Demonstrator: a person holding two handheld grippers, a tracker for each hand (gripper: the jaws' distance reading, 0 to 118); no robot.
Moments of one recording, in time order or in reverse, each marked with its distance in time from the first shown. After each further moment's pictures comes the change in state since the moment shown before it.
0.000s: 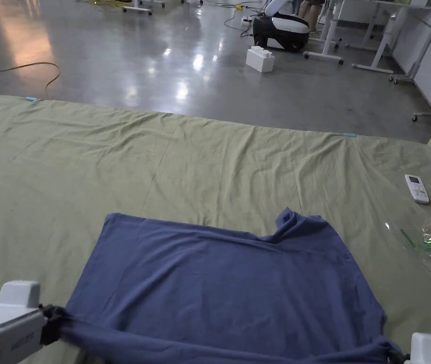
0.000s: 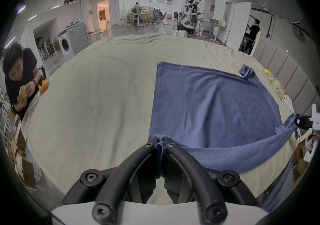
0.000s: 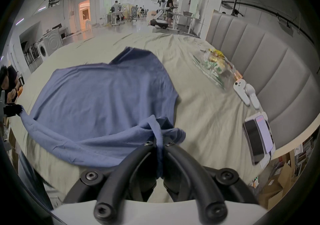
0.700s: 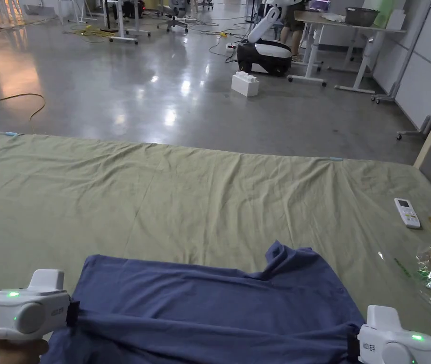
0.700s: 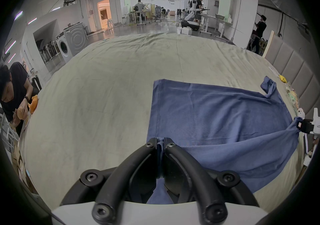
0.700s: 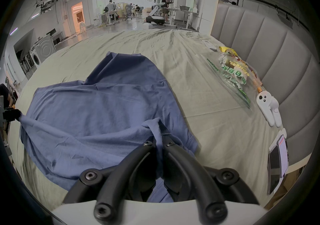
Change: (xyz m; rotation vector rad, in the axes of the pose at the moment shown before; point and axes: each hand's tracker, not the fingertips) left arm 0.025 0.082 -0.117 -0.033 0.046 -0.006; right arm 0.004 0.076 -0.136 -0.046 0.009 -0.052
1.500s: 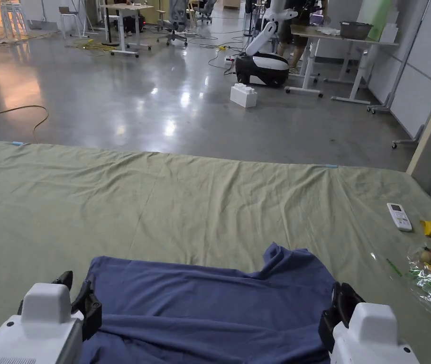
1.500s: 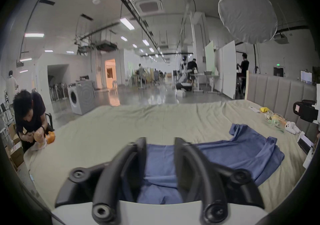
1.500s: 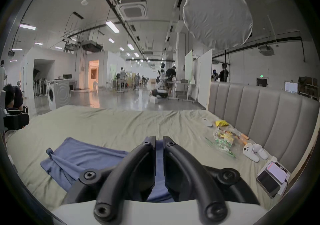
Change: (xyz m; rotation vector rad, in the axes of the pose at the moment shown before) left arm 0.047 -0.068 0.160 0.678 0.050 -0.045; right arm -0.093 -0.045 0.188 0.783 -0.021 0.015
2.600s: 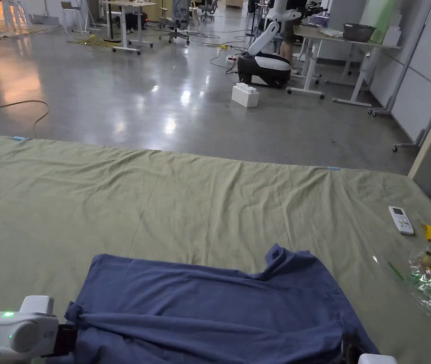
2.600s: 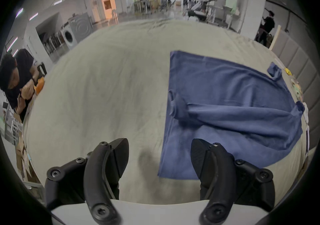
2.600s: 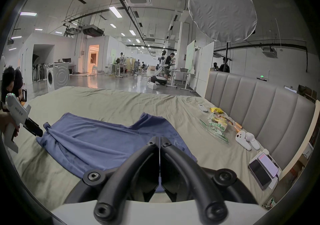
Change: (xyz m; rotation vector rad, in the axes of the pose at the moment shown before) left arm -0.070 -0.092 -0.152 -0.842 0.011 0.061; right arm 0.006 -0.046 0.019 -0.169 -0.003 0.076
